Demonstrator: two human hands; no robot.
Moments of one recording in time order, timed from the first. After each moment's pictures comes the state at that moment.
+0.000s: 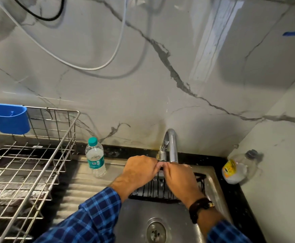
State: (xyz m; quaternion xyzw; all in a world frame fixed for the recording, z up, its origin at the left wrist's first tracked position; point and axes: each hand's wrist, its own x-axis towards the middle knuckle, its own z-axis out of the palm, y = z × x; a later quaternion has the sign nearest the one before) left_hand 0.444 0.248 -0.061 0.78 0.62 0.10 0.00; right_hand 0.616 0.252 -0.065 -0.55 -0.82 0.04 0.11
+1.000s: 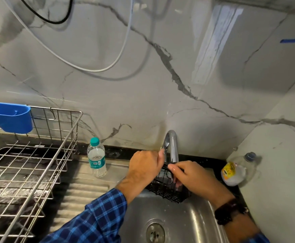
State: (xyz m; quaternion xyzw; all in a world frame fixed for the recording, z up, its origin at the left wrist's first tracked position) left_hand 0.465 0.242 -0.039 0.70 0.65 0.29 0.02; right_hand 0.641 0.243 0.001 -0.50 -0.81 0.30 0.12
